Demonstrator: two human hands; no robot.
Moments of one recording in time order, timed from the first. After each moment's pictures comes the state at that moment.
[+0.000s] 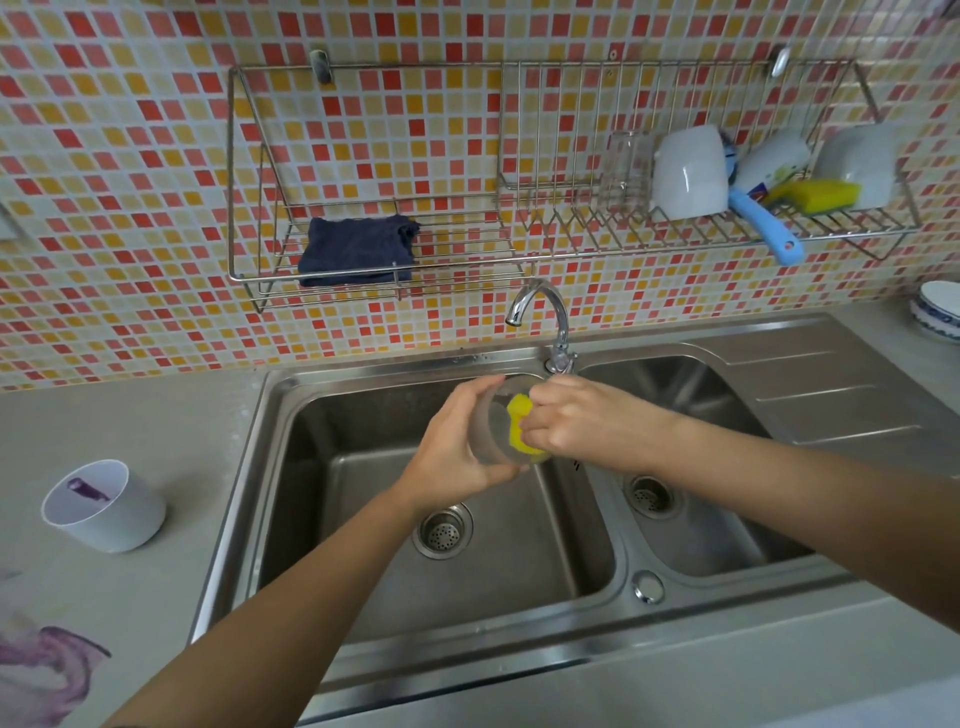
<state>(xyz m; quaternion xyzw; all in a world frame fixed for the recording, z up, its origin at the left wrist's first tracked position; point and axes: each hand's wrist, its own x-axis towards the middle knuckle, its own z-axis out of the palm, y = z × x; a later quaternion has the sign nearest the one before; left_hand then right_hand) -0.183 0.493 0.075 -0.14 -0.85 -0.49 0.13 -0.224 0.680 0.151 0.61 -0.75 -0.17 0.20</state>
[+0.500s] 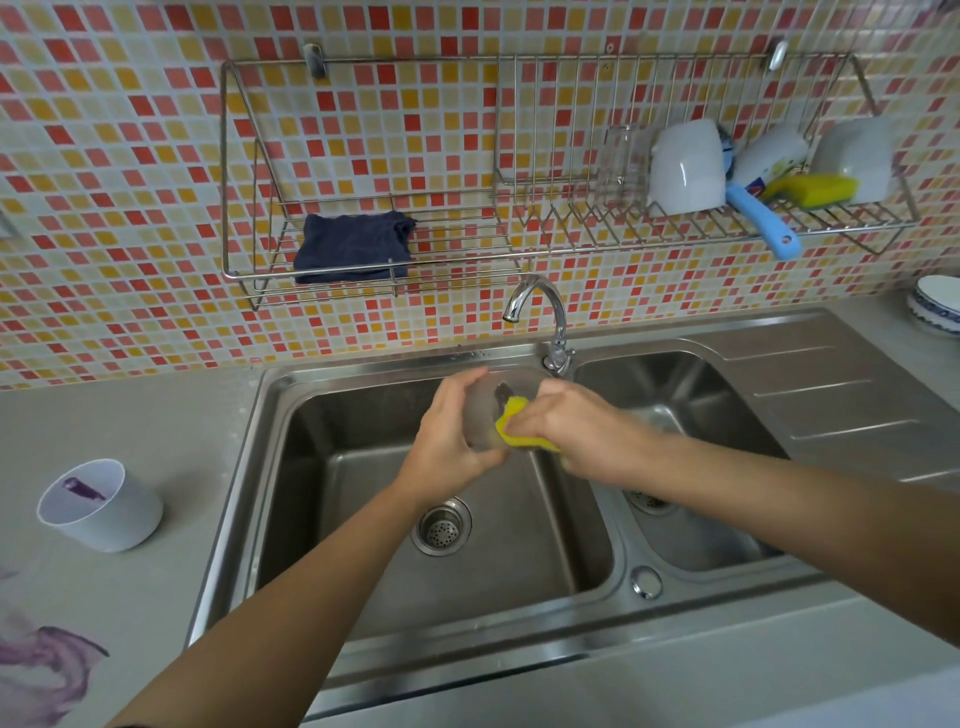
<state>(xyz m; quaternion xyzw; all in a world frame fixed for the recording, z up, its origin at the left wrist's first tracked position) -0.184 0.492 0.075 -0.10 -0.86 -0.48 0.13 -0.210 0.671 0.145 0.51 -0.86 -0.02 0.06</state>
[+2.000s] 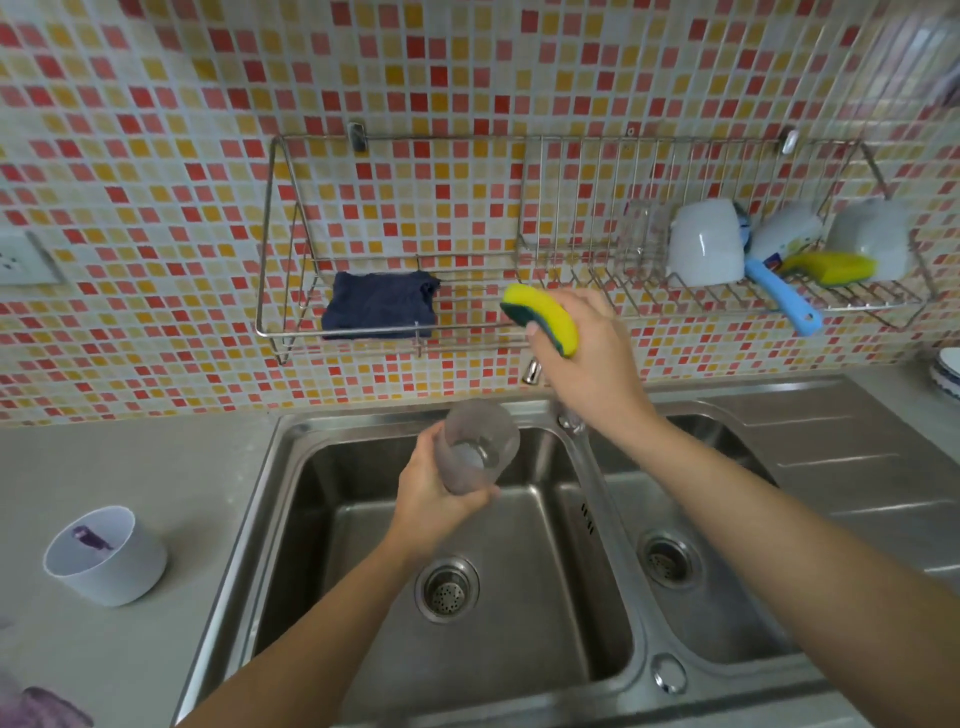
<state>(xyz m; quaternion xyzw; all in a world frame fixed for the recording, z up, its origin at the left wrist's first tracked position) -0.190 0.468 0.081 0.07 -0.81 -0.57 0.11 -0.264 0.626 0.212 0.24 -0.86 0.41 0.21</state>
